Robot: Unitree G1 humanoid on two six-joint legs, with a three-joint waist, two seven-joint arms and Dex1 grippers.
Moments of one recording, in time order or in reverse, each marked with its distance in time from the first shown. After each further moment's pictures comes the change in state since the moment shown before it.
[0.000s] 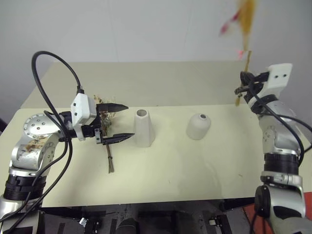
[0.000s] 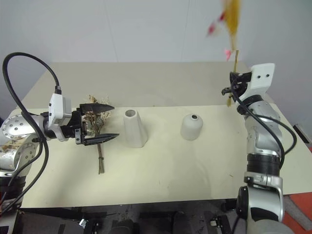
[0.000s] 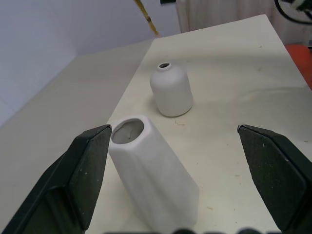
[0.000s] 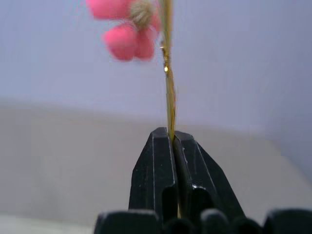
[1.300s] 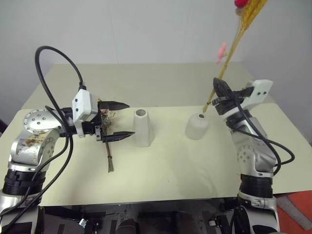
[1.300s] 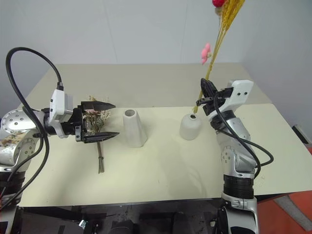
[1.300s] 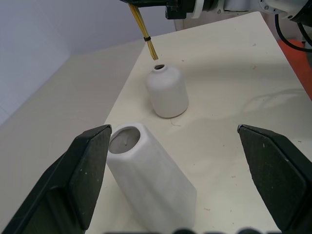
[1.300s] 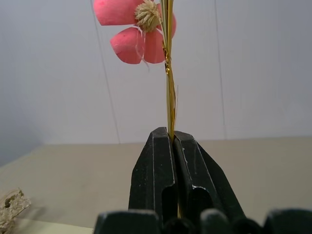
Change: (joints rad) left arm -0.029 0.021 -0.019 0.003 0.000 0.025 -0.008; right arm 0.136 0.201 0.135 -0.189 0.065 0.041 -0.097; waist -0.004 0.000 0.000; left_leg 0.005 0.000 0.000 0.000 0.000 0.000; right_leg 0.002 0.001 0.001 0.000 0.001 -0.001
